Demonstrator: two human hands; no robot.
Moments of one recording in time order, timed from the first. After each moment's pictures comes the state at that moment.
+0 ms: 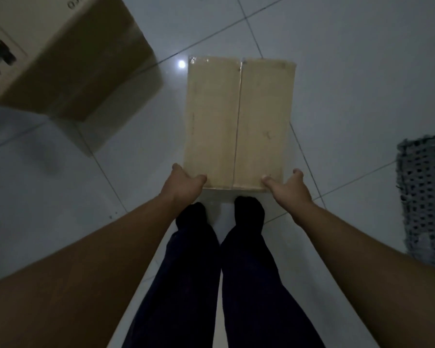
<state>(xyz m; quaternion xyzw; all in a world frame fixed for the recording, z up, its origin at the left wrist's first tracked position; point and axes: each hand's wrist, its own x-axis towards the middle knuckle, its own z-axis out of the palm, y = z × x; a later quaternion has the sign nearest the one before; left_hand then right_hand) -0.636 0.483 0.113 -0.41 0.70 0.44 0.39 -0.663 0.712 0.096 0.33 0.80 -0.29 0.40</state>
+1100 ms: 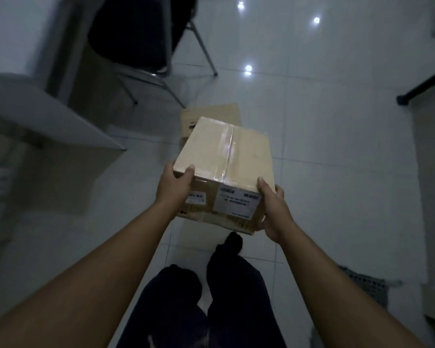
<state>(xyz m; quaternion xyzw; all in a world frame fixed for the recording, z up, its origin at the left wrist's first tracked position) -0.539 0.454 0.584 -0.58 0.62 0.52 -0.07 -0.669 0.631 0.567 0.18 0.68 -0.53 0.48</state>
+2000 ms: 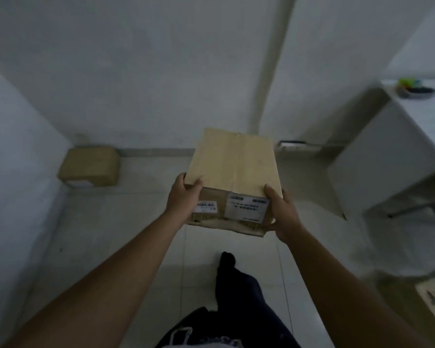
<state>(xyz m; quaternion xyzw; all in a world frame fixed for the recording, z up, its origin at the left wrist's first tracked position) 0.186 0.666 0.728 -0.80 0.19 0.32 -0.47 -0.014 0.548 0.717 -0.42 0.56 -0.21 0.68</state>
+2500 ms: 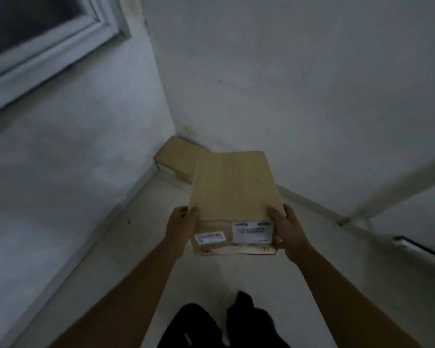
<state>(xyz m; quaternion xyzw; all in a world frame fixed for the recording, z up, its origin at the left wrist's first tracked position) 0.461 0.740 0.683 -0.78 -0.18 0.25 -0.54 0.356 0.512 0.678 -0.62 0.41 0.02 0.67</state>
